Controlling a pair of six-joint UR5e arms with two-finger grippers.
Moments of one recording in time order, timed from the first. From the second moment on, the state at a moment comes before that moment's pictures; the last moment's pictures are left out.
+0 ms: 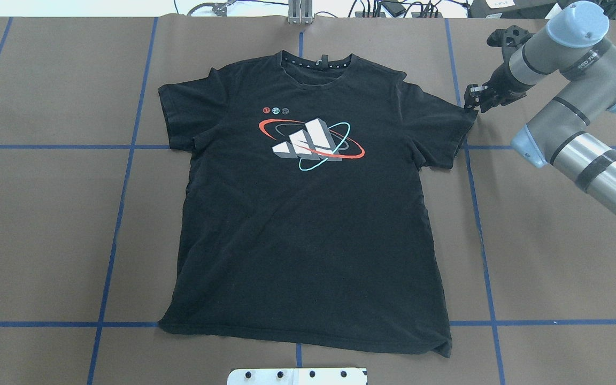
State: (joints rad) left arm -1.46 -1.42 -1.95 -2.04 -2.36 -0.12; right arm 1.02 -1.03 1.07 -0.91 2.20 0.76
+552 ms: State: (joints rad) left arm -1.46 -1.42 -1.95 -2.04 -2.36 -0.12; right arm 1.02 -1.03 1.08 -0.91 2.21 0.76
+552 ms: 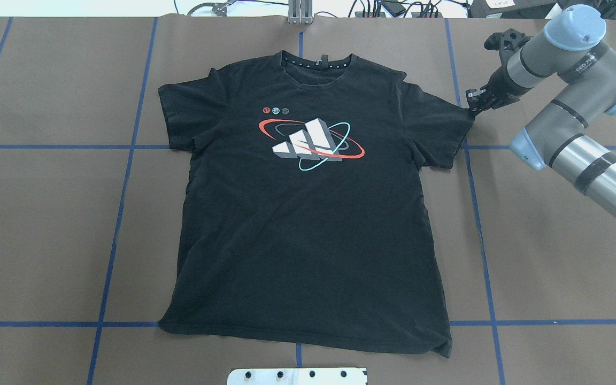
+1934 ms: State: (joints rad) left arm -1.46 -1.42 -1.94 -2.04 -2.36 -0.12; right arm 0.88 -0.66 0.98 -1.06 2.21 1.09
